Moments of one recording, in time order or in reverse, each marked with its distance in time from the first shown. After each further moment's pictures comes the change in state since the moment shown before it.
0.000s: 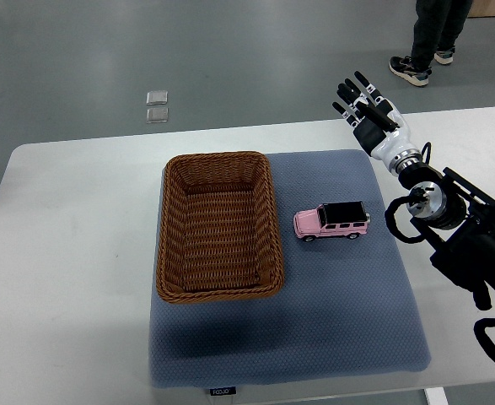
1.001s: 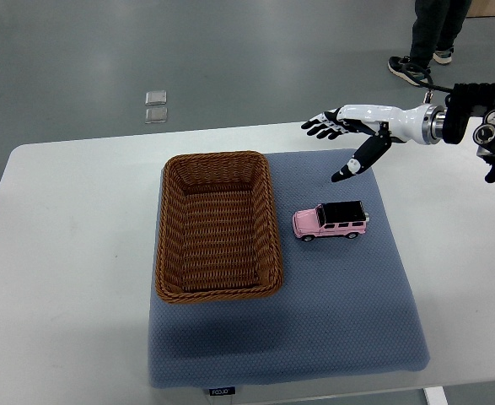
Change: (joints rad) left arm -0.008 0.000 0.001 -0.003 0.000 -0.002 0.001; right arm 0.285 -0.457 -0.543 0.409 -0.969 0.248 -0.128
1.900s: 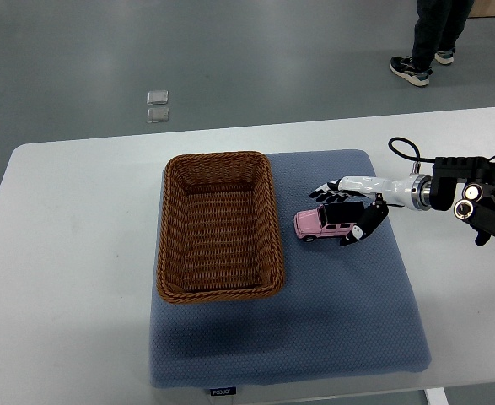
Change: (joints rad) left arm -0.007 0.000 0.000 -0.006 0.000 0.000 0.002; right arm -0.184 0.027 -0.063 0.036 -0.151 -0.141 -0.028
